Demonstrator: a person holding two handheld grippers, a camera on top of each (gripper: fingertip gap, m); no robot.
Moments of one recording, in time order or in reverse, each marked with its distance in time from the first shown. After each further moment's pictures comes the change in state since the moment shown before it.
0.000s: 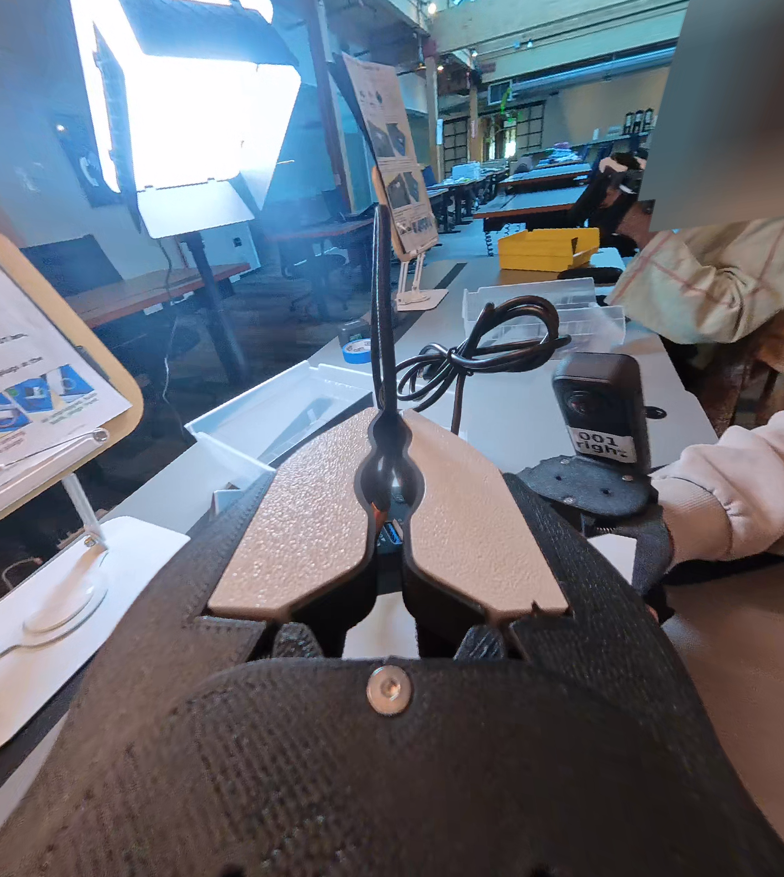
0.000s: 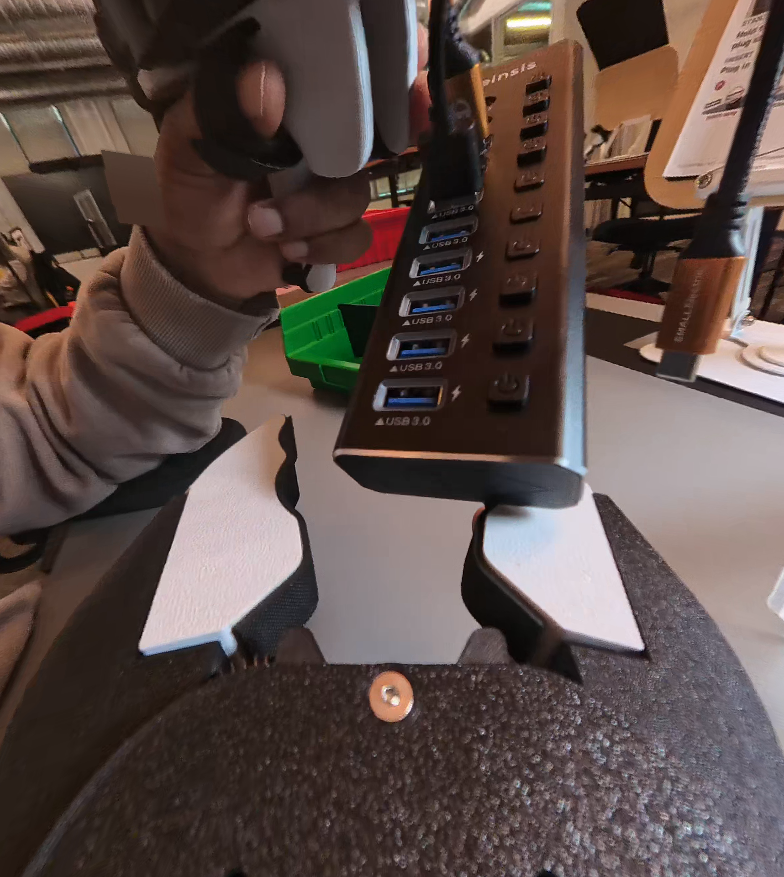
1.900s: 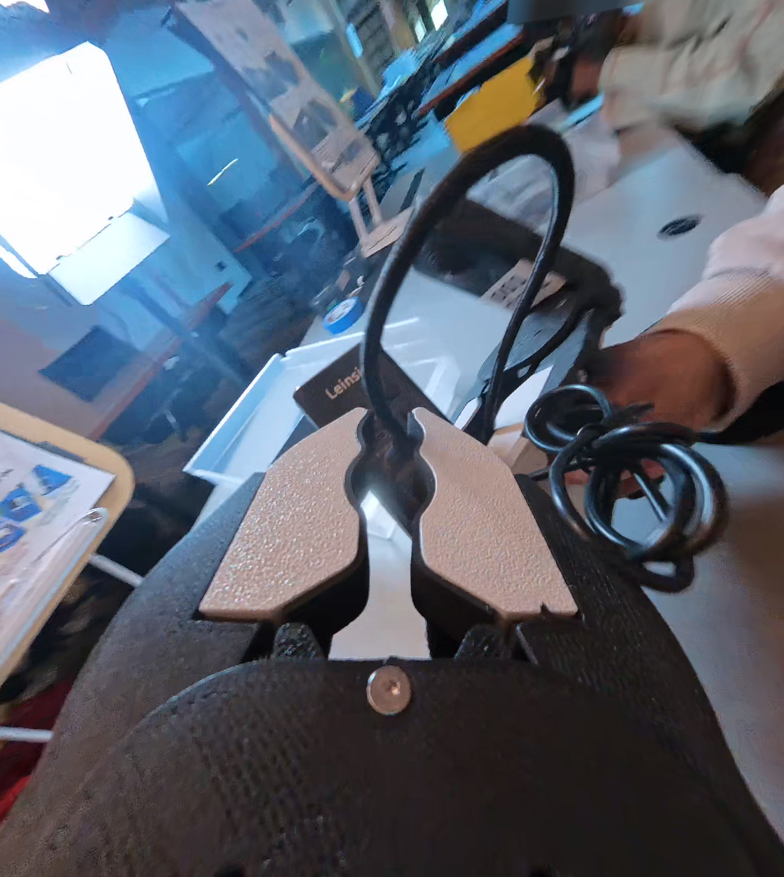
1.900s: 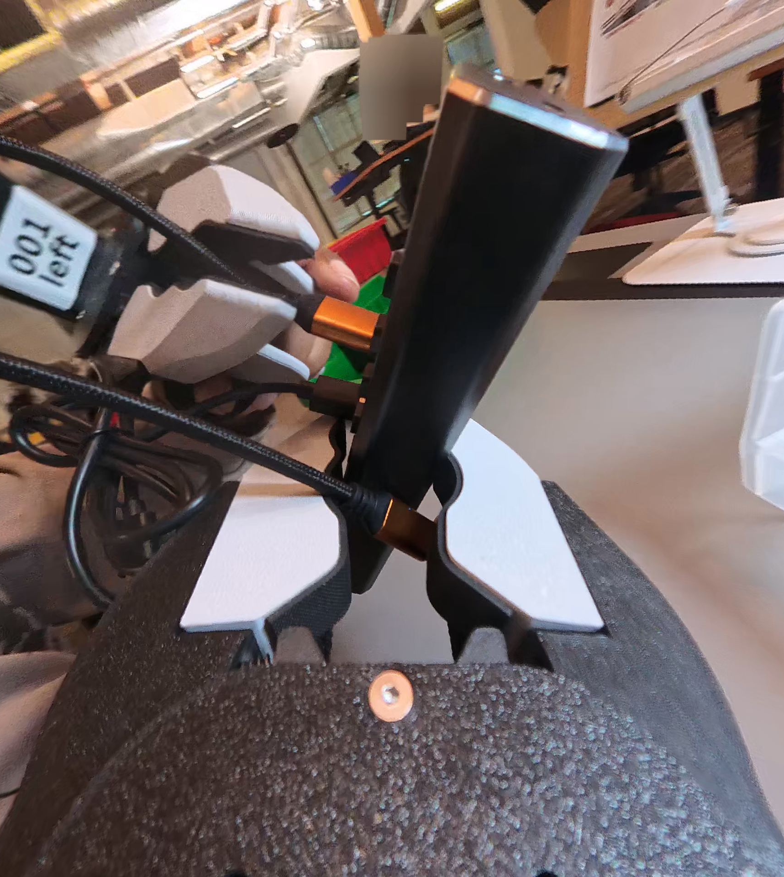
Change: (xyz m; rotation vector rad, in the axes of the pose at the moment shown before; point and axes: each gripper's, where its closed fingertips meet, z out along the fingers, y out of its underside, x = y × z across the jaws) left arm 0.053 0.055 0.033 -0.123 0.067 0.439; right arm 0.028 -0.004 -0.023 0.022 0.045 0.312
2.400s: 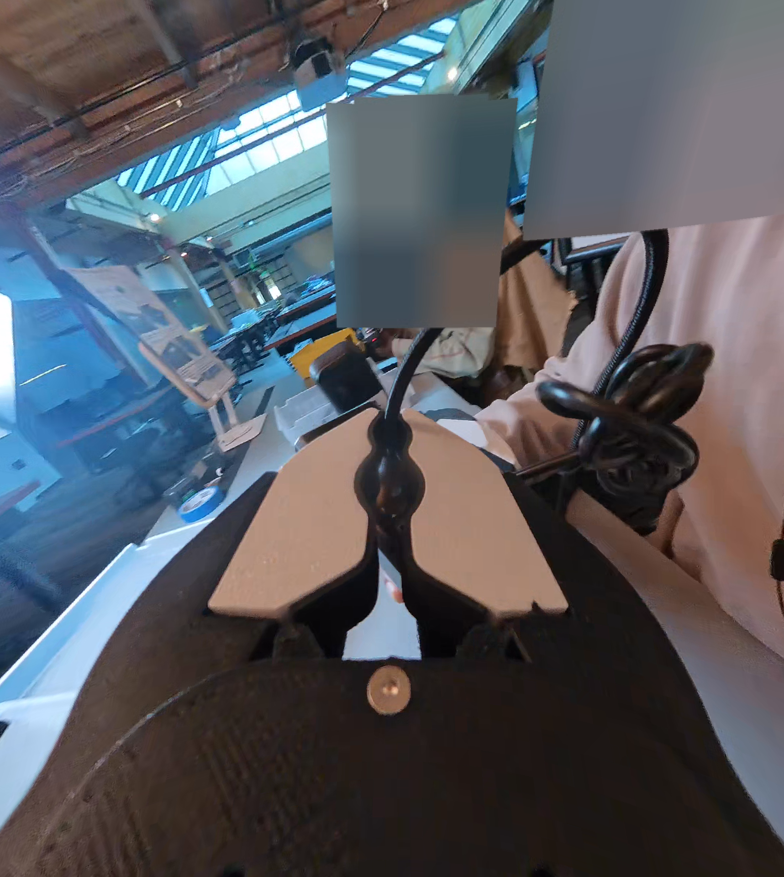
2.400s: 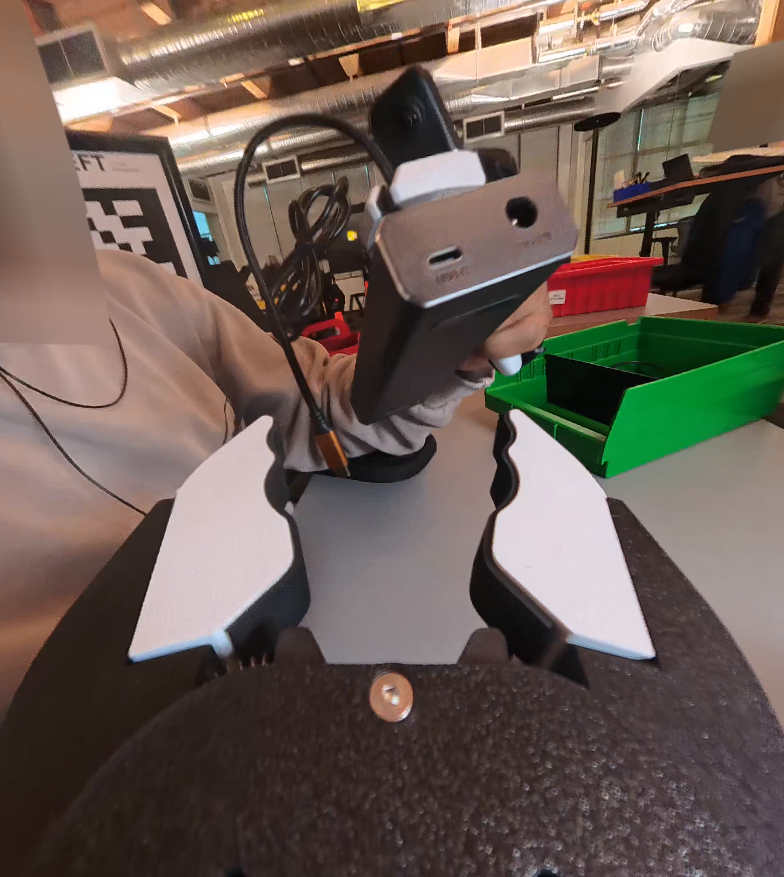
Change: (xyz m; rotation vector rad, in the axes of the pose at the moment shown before) left arm 0.018 -0.079 -0.074 0.497 0.395 -0.151; right arm -0.094 -0.014 -0.051 -0.044 -0.591 -0.278
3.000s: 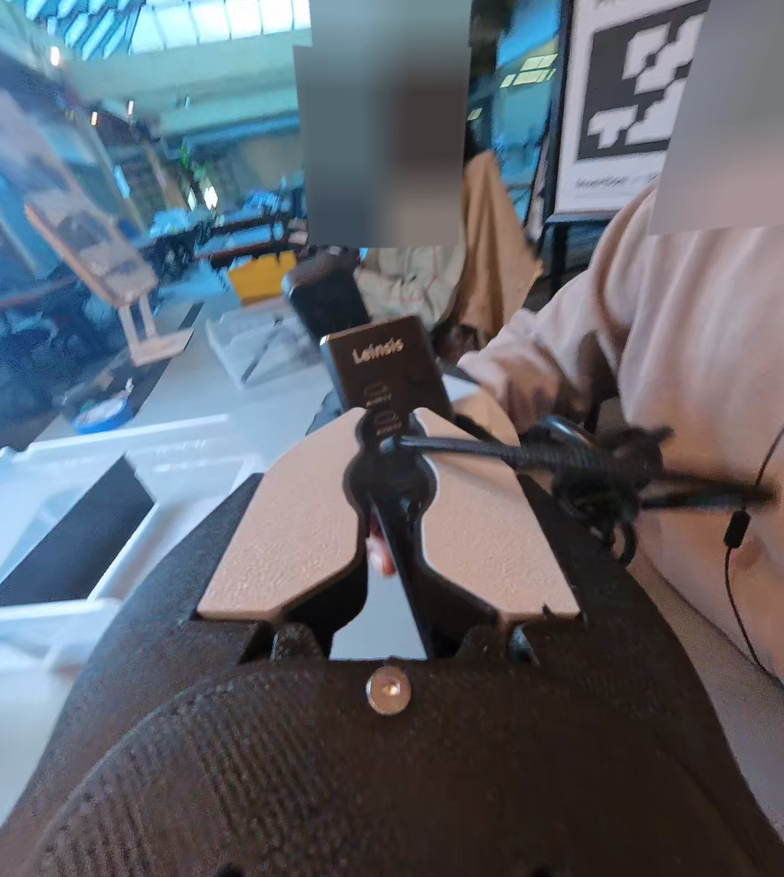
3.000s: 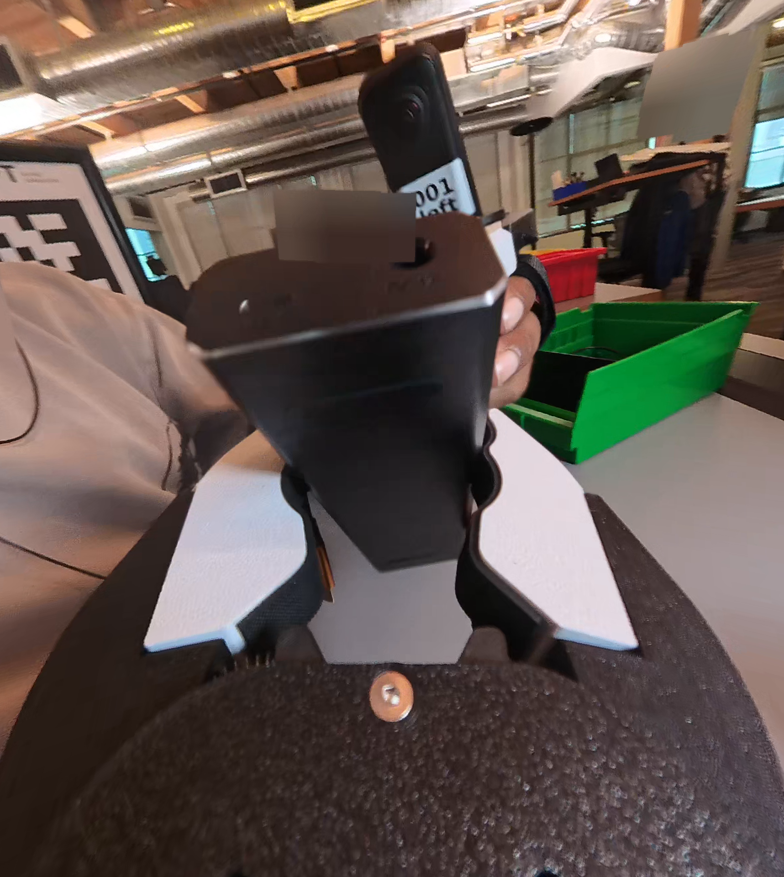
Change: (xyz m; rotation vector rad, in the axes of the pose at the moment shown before) left arm -0.002 0.054 0.008 -0.148 0.068 -0.226; right arm 0.019 0.011 0.016 0.014 0.119 0.033
